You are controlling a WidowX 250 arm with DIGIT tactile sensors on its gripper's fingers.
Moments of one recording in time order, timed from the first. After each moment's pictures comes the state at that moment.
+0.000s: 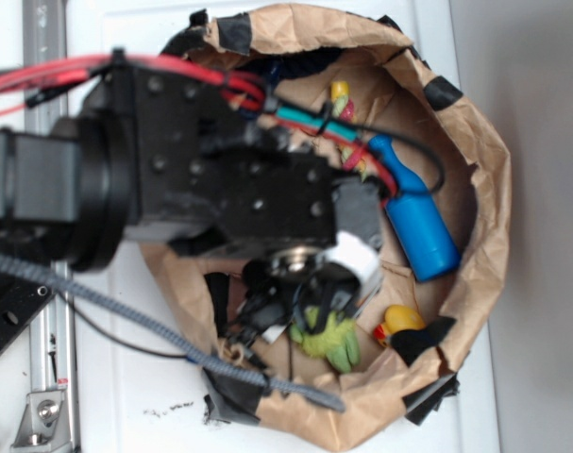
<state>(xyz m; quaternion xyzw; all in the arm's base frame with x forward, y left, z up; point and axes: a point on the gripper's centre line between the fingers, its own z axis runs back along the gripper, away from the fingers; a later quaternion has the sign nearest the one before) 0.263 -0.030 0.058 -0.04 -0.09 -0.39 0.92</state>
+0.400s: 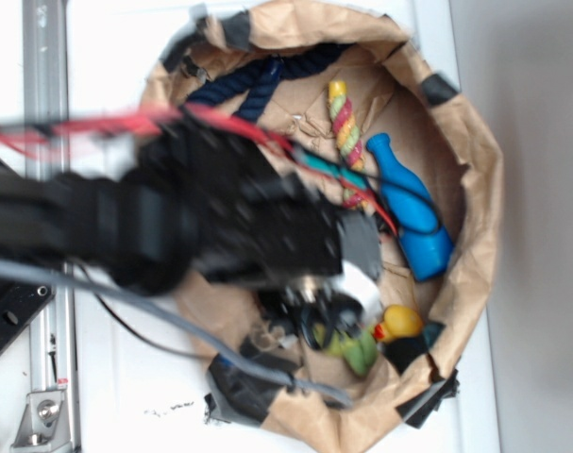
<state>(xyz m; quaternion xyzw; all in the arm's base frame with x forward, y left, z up) 0.273 -0.049 0.018 -0.02 -0.08 -0.41 0.91</state>
